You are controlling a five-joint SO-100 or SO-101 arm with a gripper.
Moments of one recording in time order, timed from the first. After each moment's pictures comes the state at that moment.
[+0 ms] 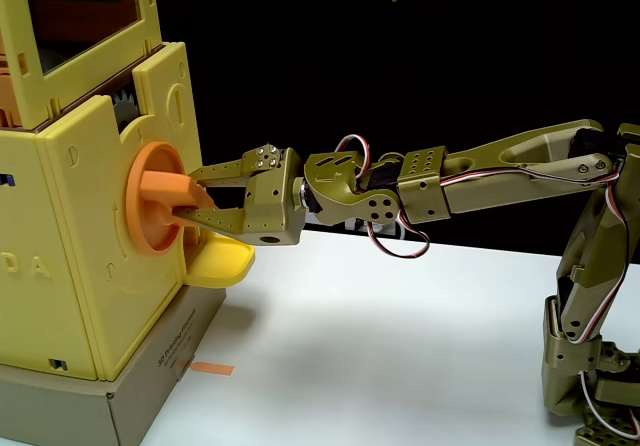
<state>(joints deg) 6.7 105.6 120.1 -10.5 60.6</state>
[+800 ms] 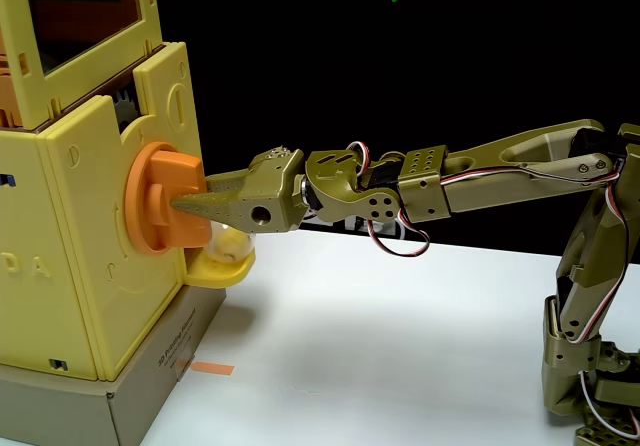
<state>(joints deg) 5.9 106.5 120.4 -11.4 96.3</state>
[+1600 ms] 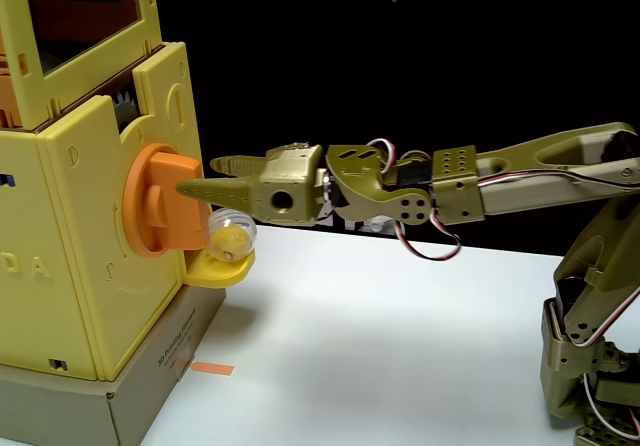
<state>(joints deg) -0.4 117.9 128.8 -14.9 105.2</state>
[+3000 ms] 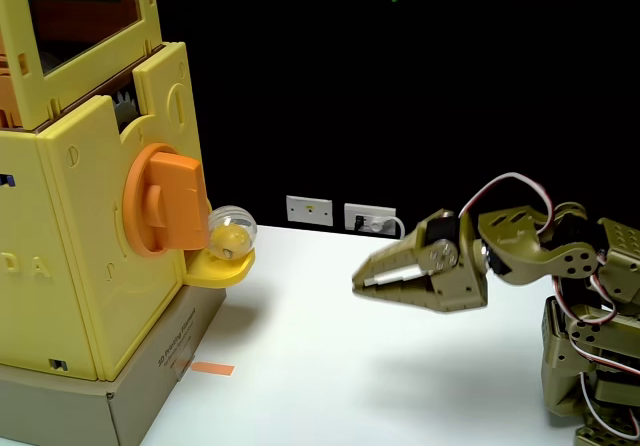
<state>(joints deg) 2.6 194.9 178.4 34.7 1.4</state>
